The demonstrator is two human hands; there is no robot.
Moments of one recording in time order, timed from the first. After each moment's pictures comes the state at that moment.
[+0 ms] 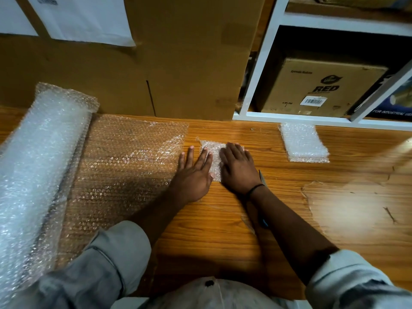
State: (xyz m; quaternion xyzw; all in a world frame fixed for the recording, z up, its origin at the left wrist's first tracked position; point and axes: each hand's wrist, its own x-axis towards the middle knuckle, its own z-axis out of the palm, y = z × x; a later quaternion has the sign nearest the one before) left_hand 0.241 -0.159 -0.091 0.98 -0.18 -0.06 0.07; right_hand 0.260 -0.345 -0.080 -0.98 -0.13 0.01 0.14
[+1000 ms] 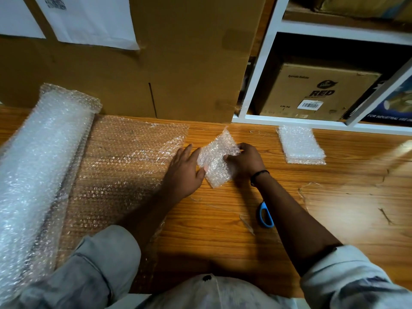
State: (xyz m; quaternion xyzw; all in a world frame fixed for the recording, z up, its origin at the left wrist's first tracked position) left_hand 0.235 -0.139 -0.077 0.96 -0.09 0.02 0.25; right_hand 0.285 -0.354 -0.049 -0.88 0.11 0.07 0.45
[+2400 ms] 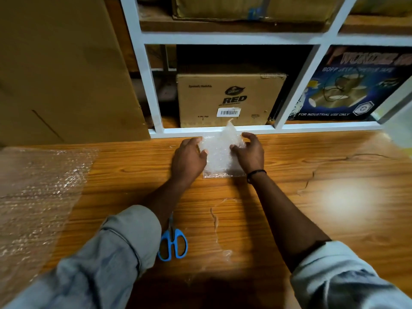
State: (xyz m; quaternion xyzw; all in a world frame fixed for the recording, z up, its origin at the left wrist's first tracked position) left_hand 0.340 -0.445 -0.040 0.93 -0.02 0.06 0.35; right_hand 0.342 -0.628 -0.037 -0.80 0.20 -0.10 0.55
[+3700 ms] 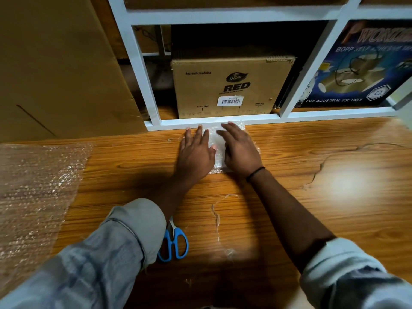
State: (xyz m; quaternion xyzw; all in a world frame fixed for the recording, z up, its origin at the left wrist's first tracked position) left_hand 0.355 -0.458 -0.064 0.98 -0.11 -0.01 0.17; right_hand 0.345 -0.624 -0.058 -0.96 -0.15 -0.13 0.21
